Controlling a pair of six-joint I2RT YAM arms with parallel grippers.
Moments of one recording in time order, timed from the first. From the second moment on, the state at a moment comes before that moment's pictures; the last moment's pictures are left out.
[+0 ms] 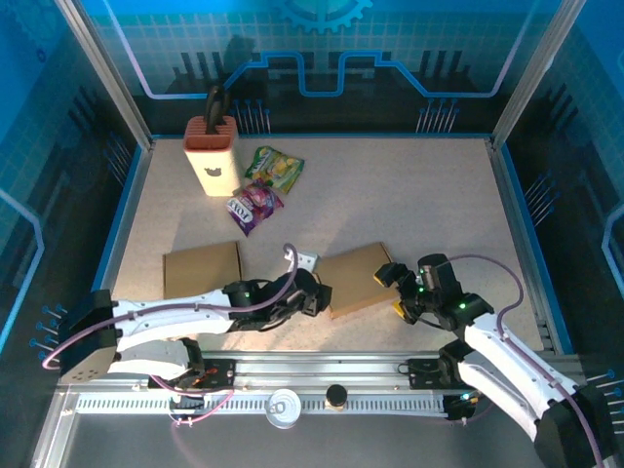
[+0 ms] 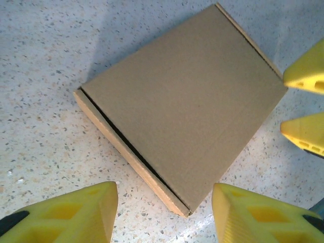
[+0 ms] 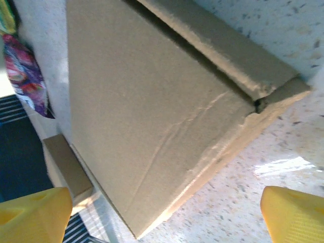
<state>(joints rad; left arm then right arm) -1.11 1.23 0.71 -0.27 -0.31 -0.77 0.40 0.74 0.33 -0.43 -0.30 1.29</state>
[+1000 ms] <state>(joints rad) -0.14 0.71 0.64 -0.55 0.09 -0.65 0.35 0.42 0.59 -0.76 0.34 0.66</state>
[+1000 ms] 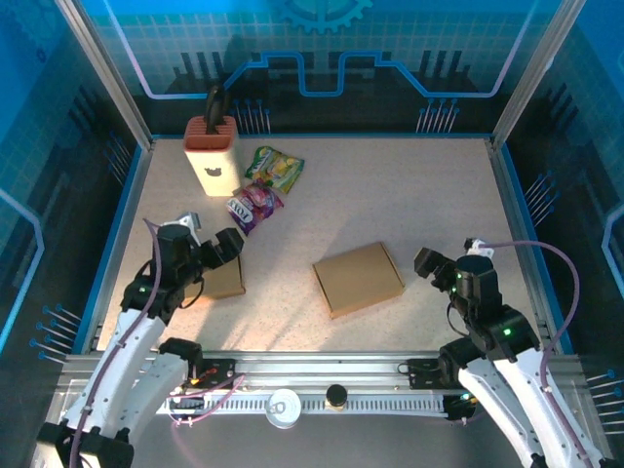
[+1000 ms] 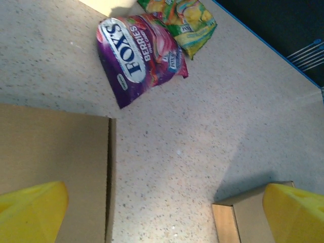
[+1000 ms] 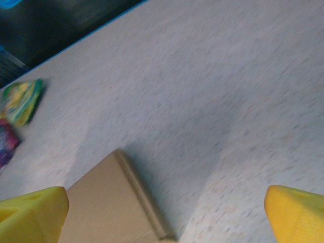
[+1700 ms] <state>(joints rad) -0.11 0.97 0.16 0.32 -0.33 -0.15 0.24 1.08 0.13 0.58 0.44 0.03</state>
